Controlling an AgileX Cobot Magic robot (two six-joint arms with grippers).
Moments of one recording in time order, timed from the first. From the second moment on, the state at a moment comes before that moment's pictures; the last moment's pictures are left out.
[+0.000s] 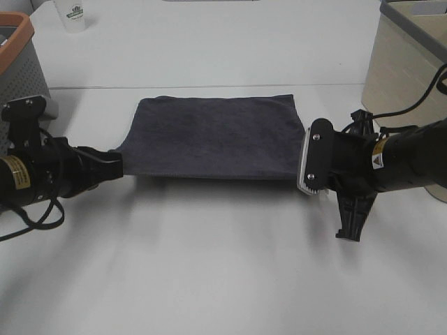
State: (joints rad) left arm -0.27 1.86 -0.52 0.41 -0.82 -0.57; right arm 0.34 1.72 -0.62 -0.29 -0.16 -0.79
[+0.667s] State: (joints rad) left arm -0.27 1.86 -0.43 0.44 -0.83 -0.57; right arm 0.35 1.72 -0.57 -0.29 -0.16 -0.76
